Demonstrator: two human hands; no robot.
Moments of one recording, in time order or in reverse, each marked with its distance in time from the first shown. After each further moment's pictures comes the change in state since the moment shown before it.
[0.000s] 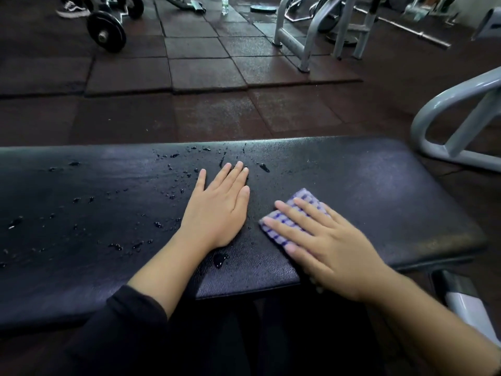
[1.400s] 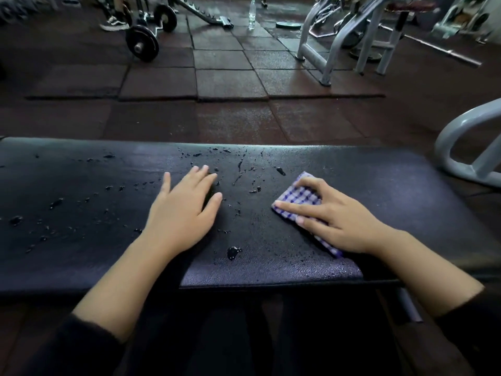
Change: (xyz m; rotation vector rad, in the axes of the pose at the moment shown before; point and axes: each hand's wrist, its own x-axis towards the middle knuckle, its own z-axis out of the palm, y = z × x) left_hand -0.046 -0.050 -0.027 -0.004 0.105 -0.151; right_hand 0.047 0.037 -0.009 0.156 0.025 -0.118
